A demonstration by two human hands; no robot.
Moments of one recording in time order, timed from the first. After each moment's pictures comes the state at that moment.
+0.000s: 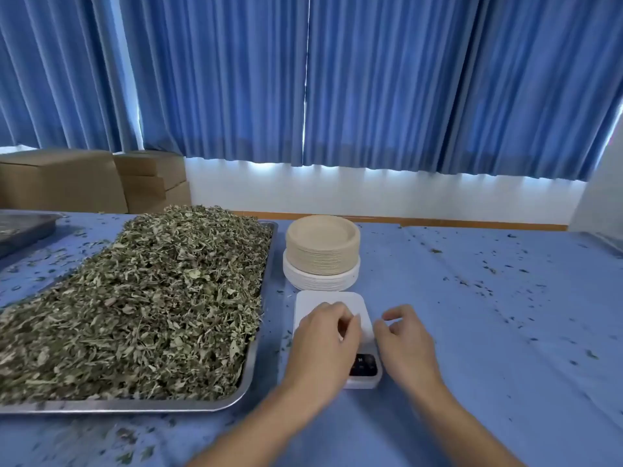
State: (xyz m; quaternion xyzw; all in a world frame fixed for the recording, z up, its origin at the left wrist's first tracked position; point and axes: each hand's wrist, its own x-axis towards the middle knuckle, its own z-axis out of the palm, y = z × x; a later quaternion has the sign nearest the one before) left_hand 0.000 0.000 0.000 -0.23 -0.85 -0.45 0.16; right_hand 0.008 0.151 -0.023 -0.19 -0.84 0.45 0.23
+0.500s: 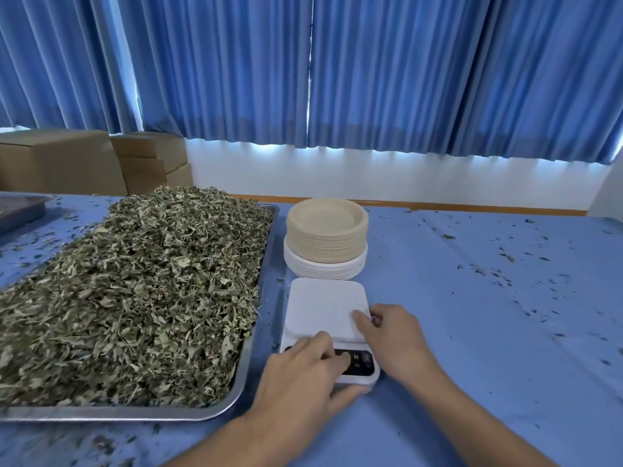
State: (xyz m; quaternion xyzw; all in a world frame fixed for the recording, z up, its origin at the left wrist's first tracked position) left_hand -0.001 -0.031 -0.036 -0.35 -0.91 -0.14 0.20; right_hand -0.027 0.147 -0.033 -0.11 -0.92 0.35 0.16
